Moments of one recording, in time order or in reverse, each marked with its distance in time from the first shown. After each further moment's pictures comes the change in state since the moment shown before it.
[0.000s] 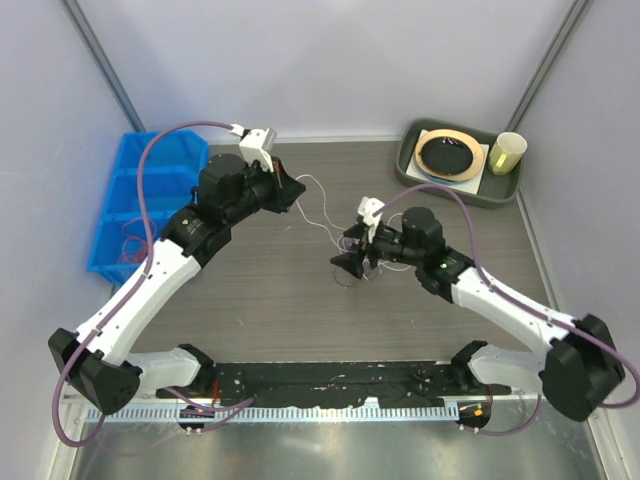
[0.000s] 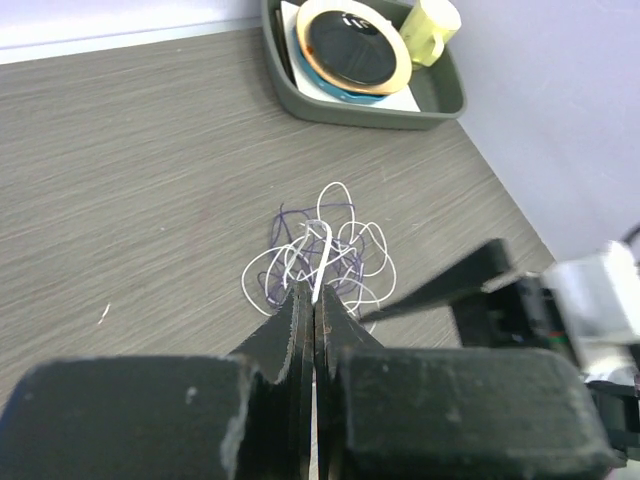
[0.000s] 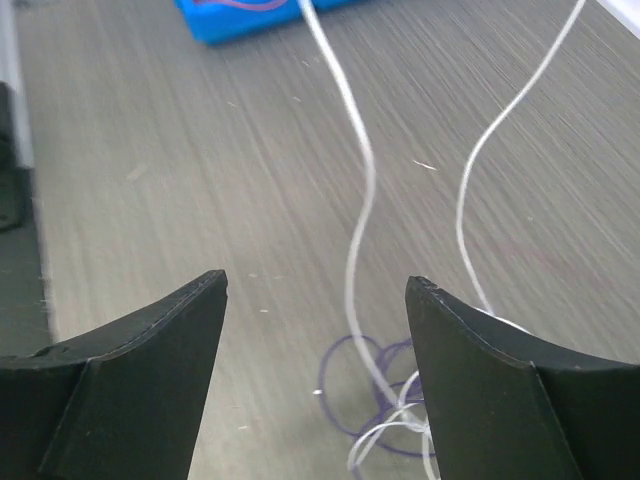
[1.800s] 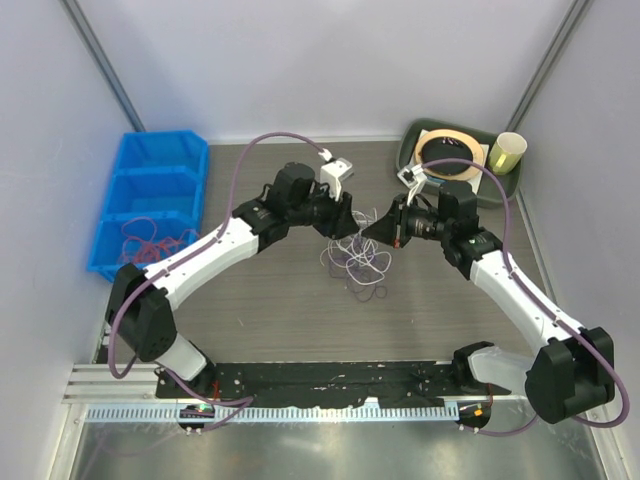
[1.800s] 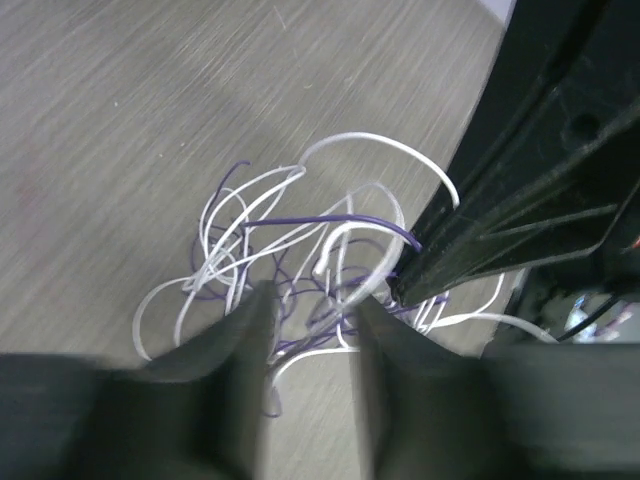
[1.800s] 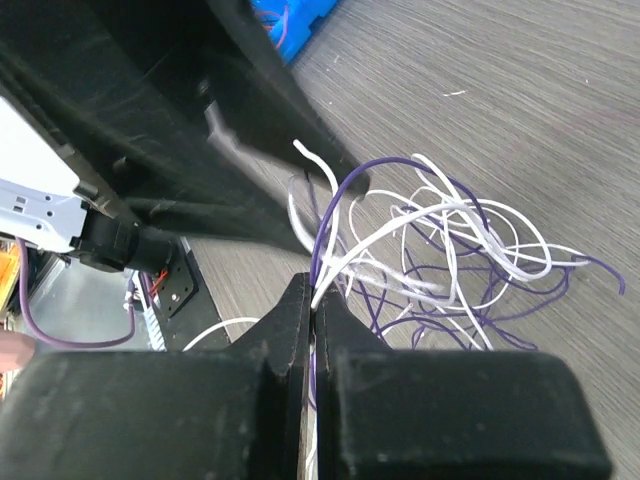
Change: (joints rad) left arm -0.136 0.330 0.028 0.076 0.261 0.187; right arm -0.291 0.050 0.139 -0.208 -0.256 0.455
